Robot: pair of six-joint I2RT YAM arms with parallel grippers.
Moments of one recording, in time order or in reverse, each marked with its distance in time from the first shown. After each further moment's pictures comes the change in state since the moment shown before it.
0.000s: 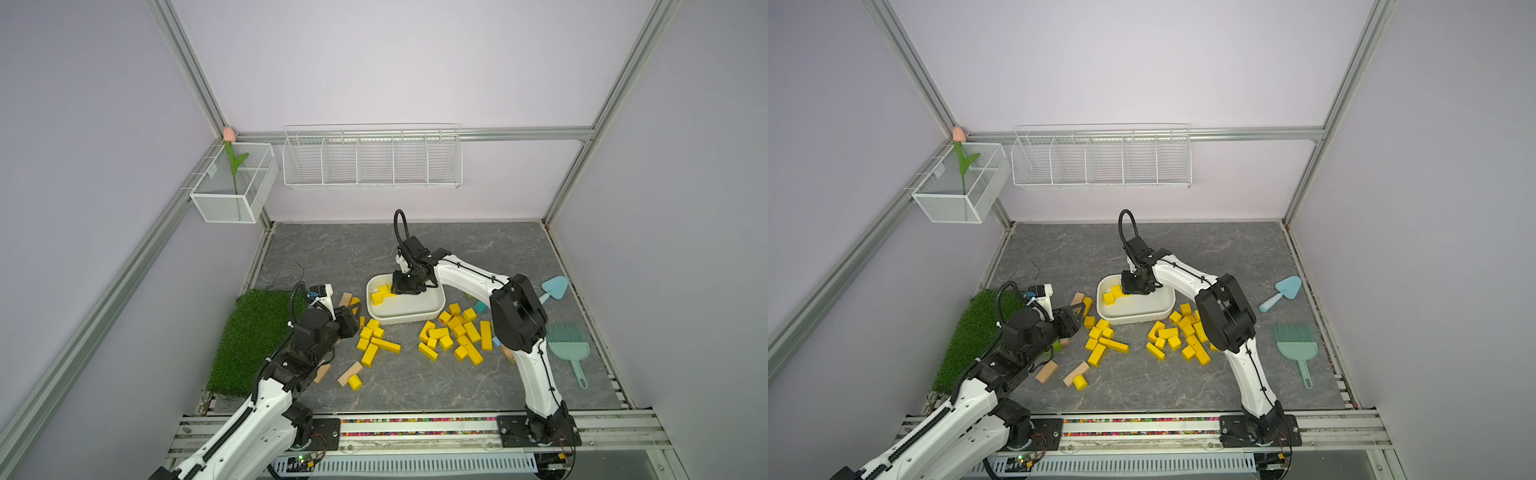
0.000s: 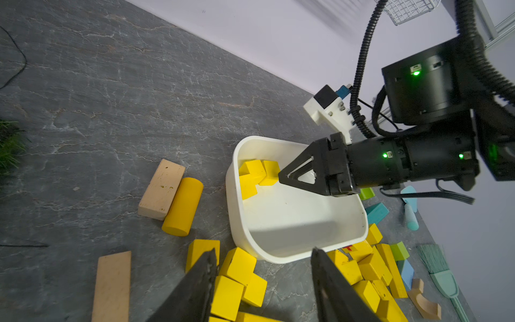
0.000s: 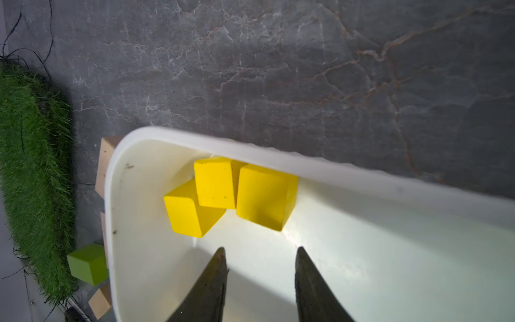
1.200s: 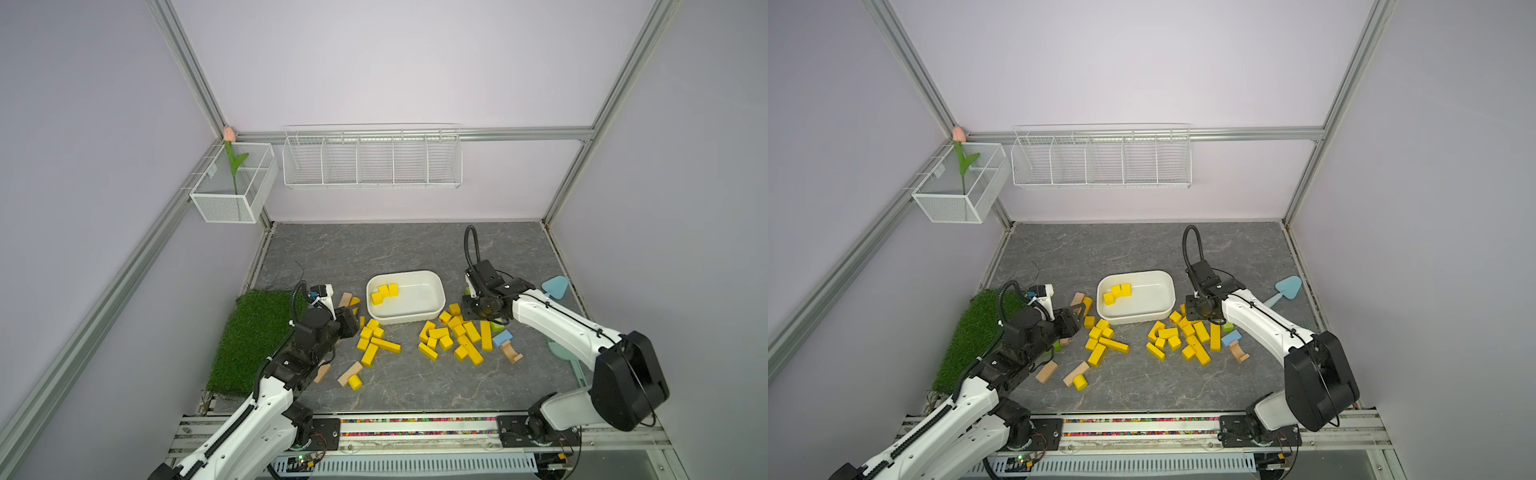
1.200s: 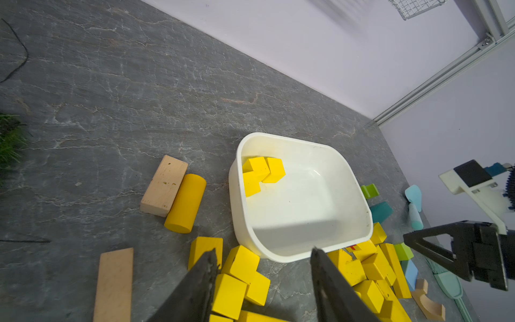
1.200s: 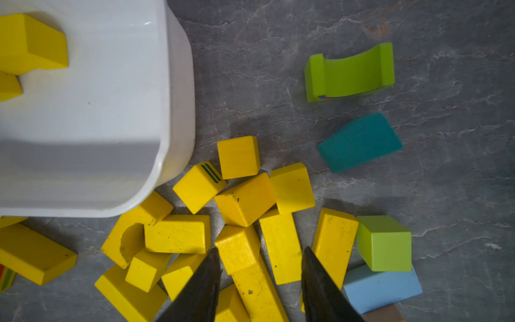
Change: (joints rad) left arm 0.002 0.018 0.000 0.000 -0.003 -0.004; right arm -0.186 -0.700 -0.751 -0.024 0.291 -0.132
